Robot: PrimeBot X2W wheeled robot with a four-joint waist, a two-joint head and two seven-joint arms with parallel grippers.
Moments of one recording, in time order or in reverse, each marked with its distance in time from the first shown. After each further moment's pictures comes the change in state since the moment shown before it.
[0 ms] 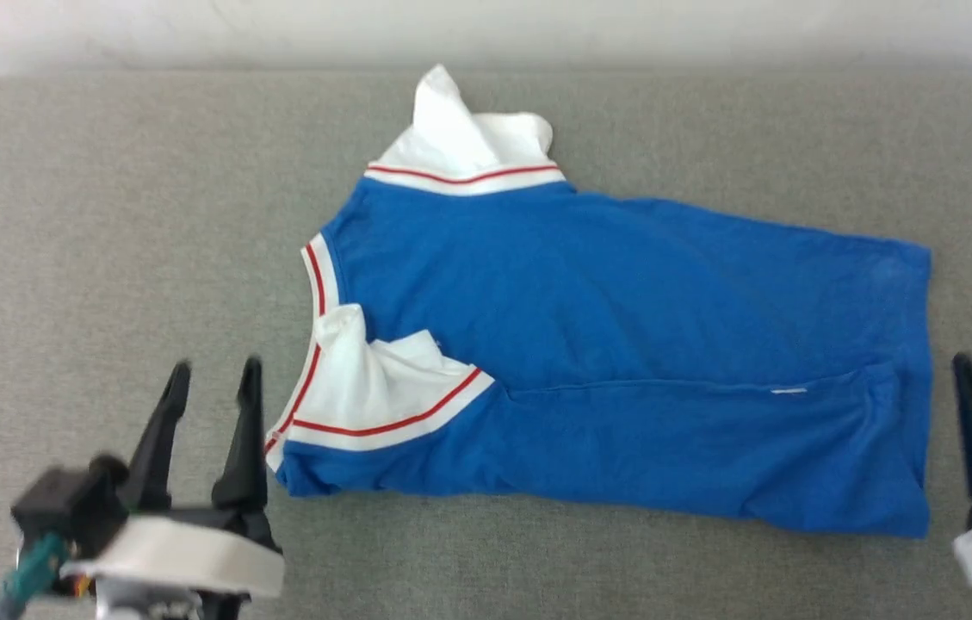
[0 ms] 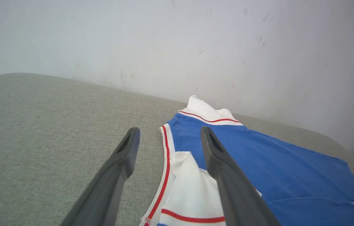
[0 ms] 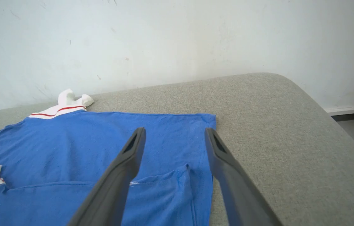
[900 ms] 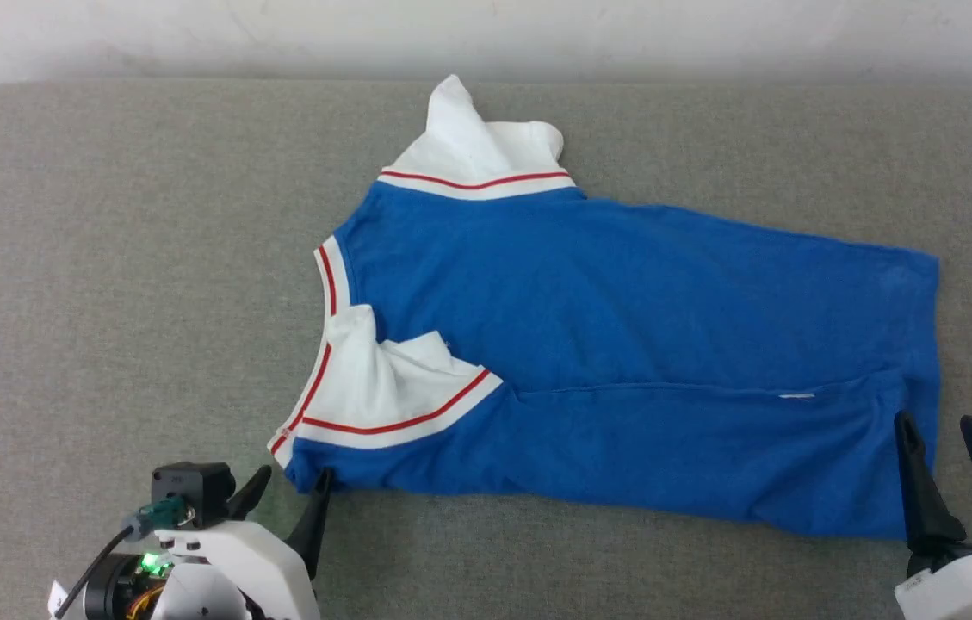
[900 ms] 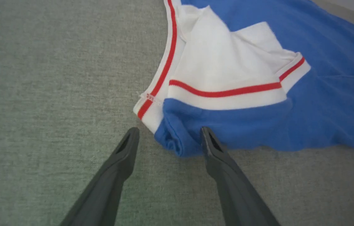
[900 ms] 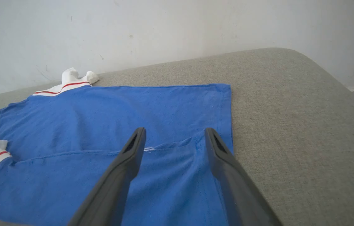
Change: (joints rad) left arm 0.038 -0.130 0.036 0.196 0.161 -0.134 0.405; right arm 0.098 0.137 0.033 0.017 -0.121 0.000 -0.067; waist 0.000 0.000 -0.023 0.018
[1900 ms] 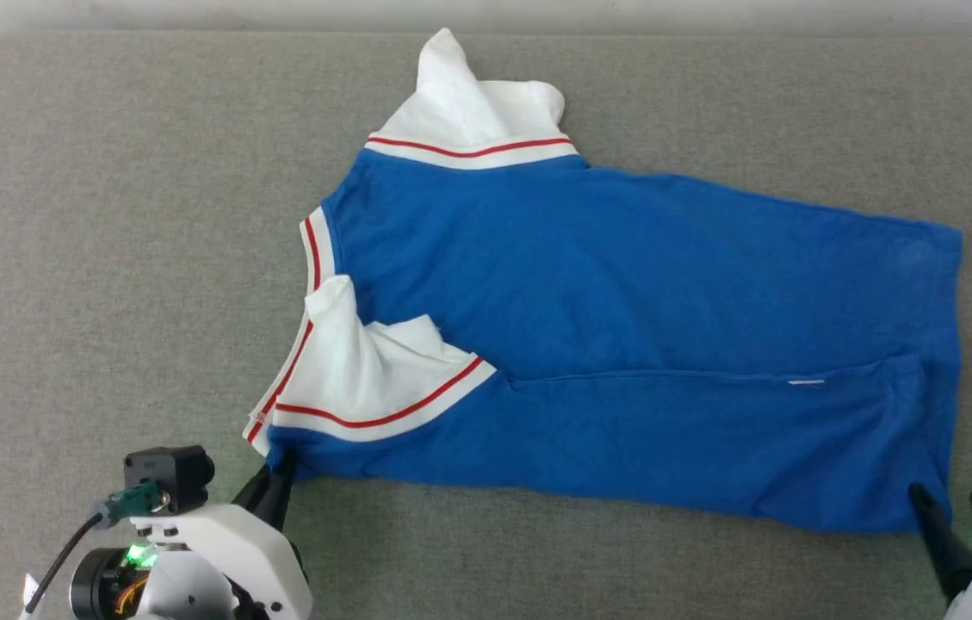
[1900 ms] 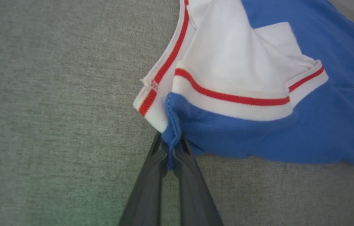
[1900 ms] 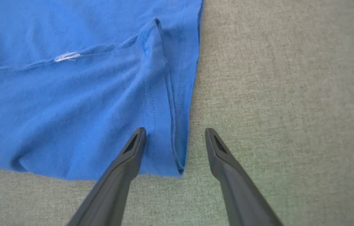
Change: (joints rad) left arm 0.007 0.013 0.033 -0.083 -0.057 0.066 0.086; right arm 0.012 -0.078 -0.073 0.024 0.071 0.000 0.391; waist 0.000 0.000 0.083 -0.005
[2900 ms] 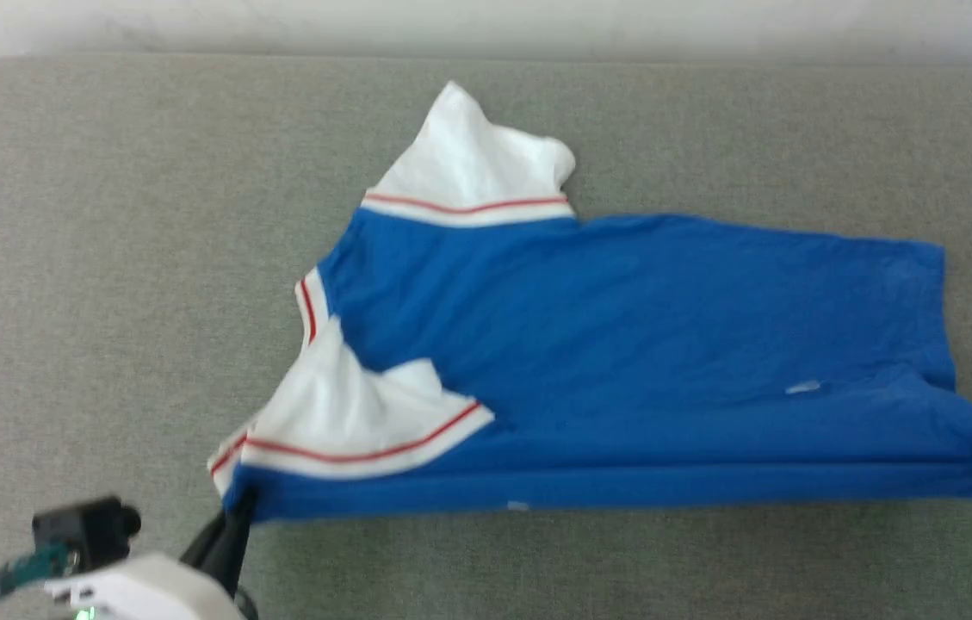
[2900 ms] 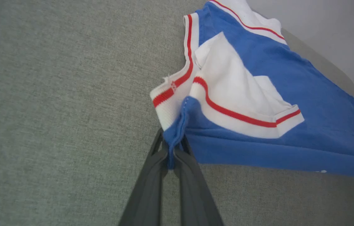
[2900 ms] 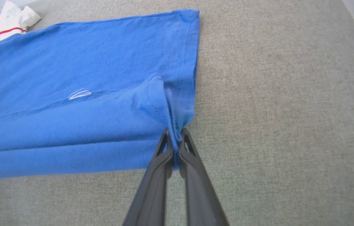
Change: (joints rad) left arm 0.171 0.024 0.124 -0.216 -0.149 0.046 0.025; right arm -0.036 -0.053 -0.063 -0.091 0.079 0.002 0.147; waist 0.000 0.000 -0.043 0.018
